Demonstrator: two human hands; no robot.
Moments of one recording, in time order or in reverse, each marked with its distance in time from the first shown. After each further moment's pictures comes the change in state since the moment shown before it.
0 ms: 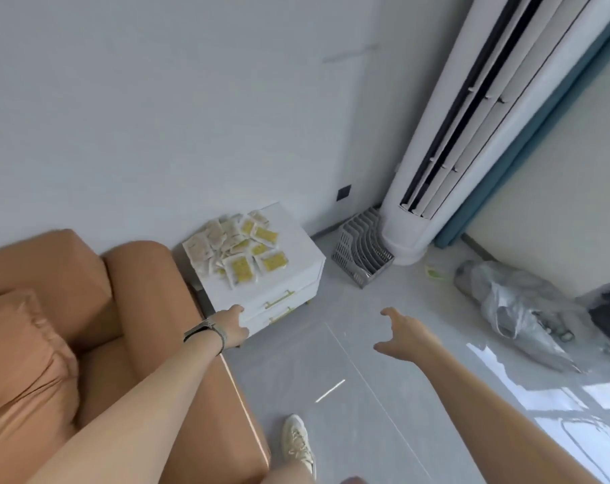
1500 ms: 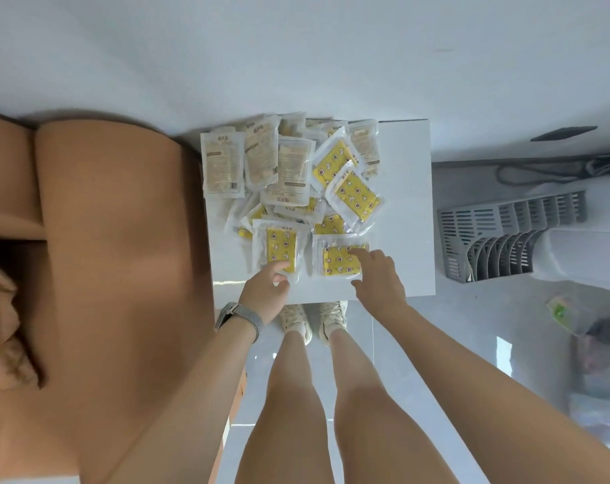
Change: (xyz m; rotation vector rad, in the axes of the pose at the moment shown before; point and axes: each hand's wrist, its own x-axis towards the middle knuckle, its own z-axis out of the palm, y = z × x) left_hand 0.384 -0.021 -0.005 -0.923 0.022 -0.451; right_hand 0.496 -0.242 0.092 -0.277 -0.310 -0.407
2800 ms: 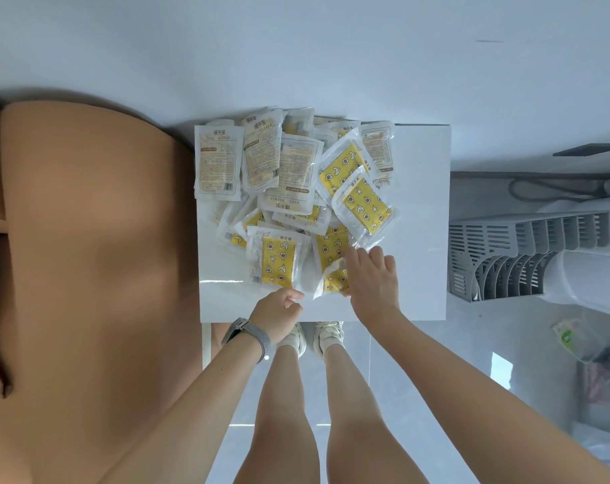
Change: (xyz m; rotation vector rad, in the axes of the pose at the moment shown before) left_hand 0.035 -0.017 0.033 -0.008 -0.155 -0.112; right_hand 0.043 -0.005 0.025 -0.485 0.303 -0.202
